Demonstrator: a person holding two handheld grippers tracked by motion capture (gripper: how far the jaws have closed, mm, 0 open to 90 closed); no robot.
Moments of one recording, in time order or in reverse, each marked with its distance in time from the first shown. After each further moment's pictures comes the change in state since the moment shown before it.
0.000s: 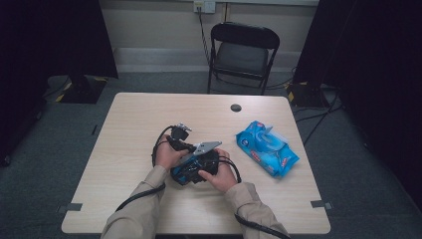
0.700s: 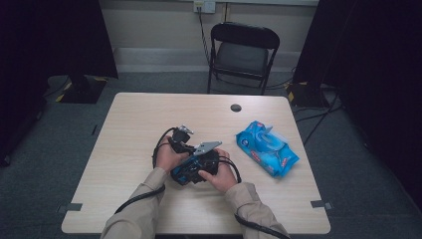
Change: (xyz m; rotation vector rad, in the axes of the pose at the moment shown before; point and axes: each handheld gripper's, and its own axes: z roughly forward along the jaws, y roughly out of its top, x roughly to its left) left arm -0.006 -0.007 -0.003 0.005 -0.004 0.054; right arm 0.000 0.000 0.000 -0.002 0.000 0.001
